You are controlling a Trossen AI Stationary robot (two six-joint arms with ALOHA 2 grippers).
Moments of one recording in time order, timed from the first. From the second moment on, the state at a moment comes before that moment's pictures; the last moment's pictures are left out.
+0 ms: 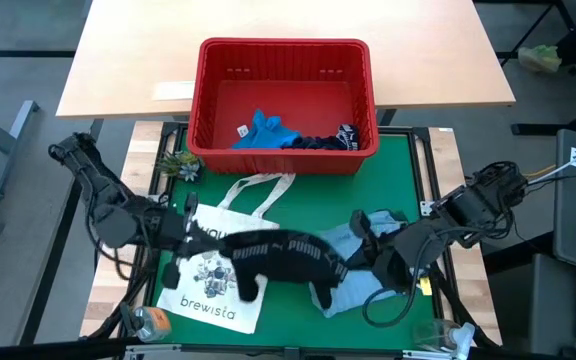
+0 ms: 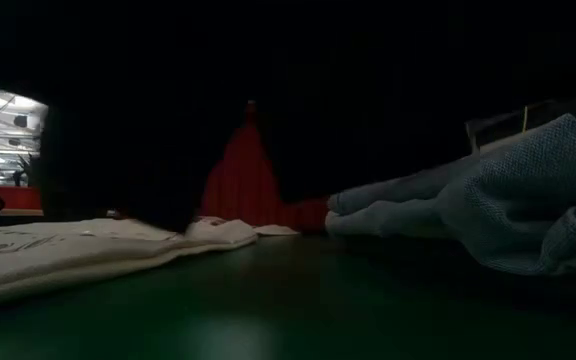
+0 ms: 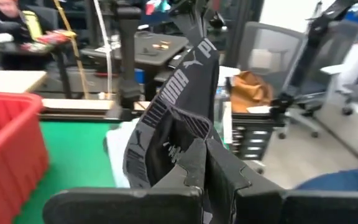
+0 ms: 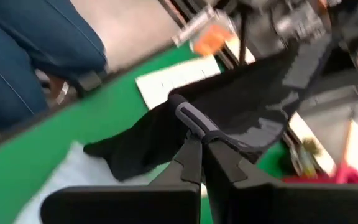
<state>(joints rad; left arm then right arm) -0.76 1.06 1.20 -0.37 -0.68 -0.26 0.58 1.60 2.06 -1.14 0.16 -0.49</state>
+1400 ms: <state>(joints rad) -0.76 0.62 1.14 -1.27 -0.94 -0.91 0.46 1.81 2.06 -0.85 0.21 -0.25</state>
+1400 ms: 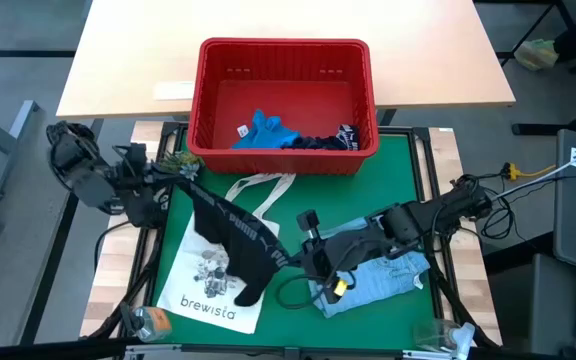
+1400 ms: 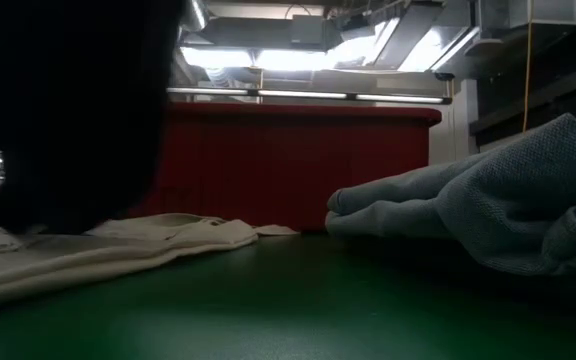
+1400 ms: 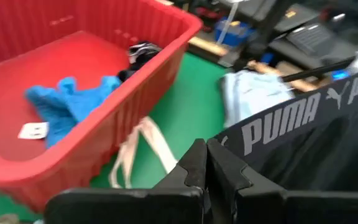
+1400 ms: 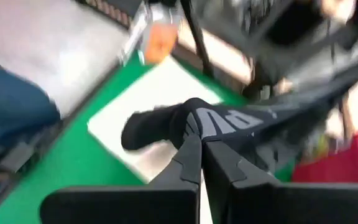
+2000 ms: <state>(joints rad) -0.64 0.69 1.41 -1.25 -0.92 -0.75 0.45 1.91 2.06 -0.48 -0.03 -0.22</state>
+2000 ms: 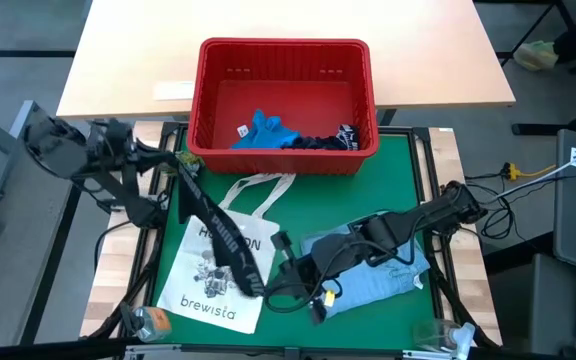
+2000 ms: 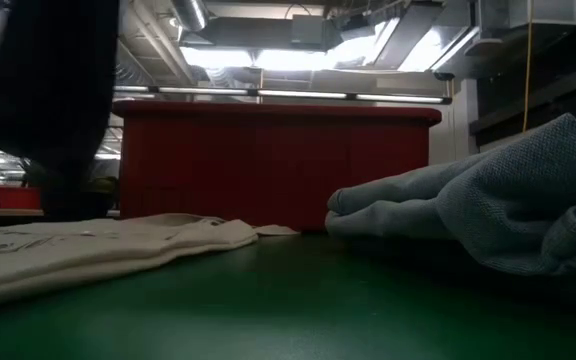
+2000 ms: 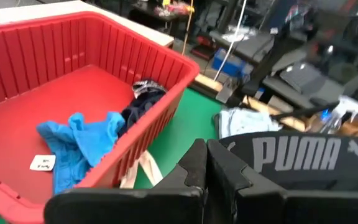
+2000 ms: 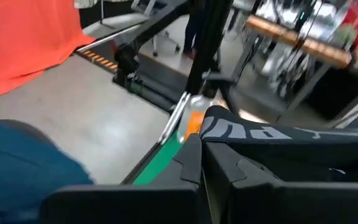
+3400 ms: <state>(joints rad) -0.63 0.69 1.31 -1.39 -0.88 -0.76 0.41 2.18 2.06 -0.12 0.11 -0.37</state>
